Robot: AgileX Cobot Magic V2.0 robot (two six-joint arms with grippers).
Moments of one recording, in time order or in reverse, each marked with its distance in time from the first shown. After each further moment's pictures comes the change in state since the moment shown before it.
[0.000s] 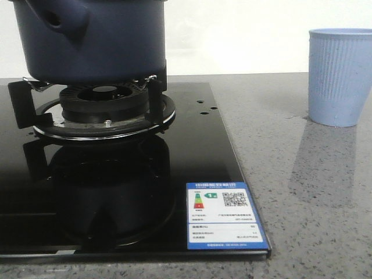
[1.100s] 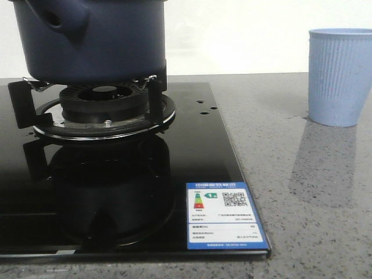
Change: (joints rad) left arm 0.000 0.000 0.000 0.011 -0.018 0.000; right arm 0.000 0.000 0.000 0.000 0.000 0.000
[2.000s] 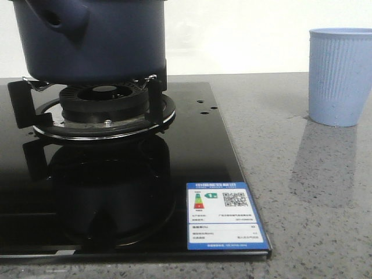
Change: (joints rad) left arm 0.000 0.000 -0.002 -0.553 -0.153 -0.002; right arm 0.000 0.000 0.000 0.565 -0.075 0.000
